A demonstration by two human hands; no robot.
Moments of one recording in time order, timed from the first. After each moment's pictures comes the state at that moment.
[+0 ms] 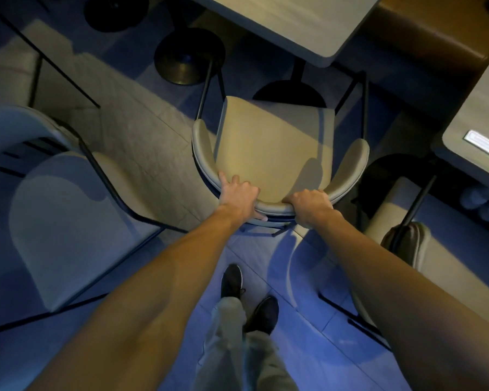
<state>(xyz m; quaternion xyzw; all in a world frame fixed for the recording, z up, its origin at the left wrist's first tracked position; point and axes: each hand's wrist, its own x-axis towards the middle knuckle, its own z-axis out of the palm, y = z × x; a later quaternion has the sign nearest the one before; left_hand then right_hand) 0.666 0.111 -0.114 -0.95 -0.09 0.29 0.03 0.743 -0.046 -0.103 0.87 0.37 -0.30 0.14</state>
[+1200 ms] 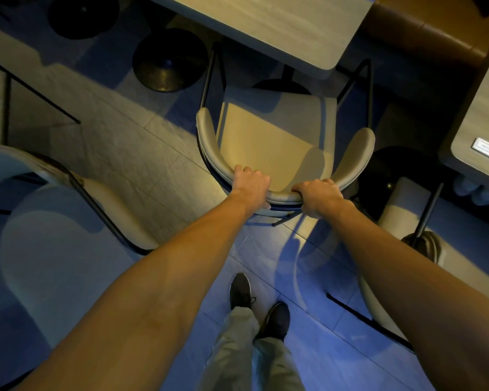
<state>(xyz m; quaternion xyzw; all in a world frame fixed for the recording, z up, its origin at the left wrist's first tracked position) 0.752 0.160 -0.107 -0.95 -0.02 0.30 0.08 0.806 -0.002 -0.099 0.89 0.31 -0.32 0.11</state>
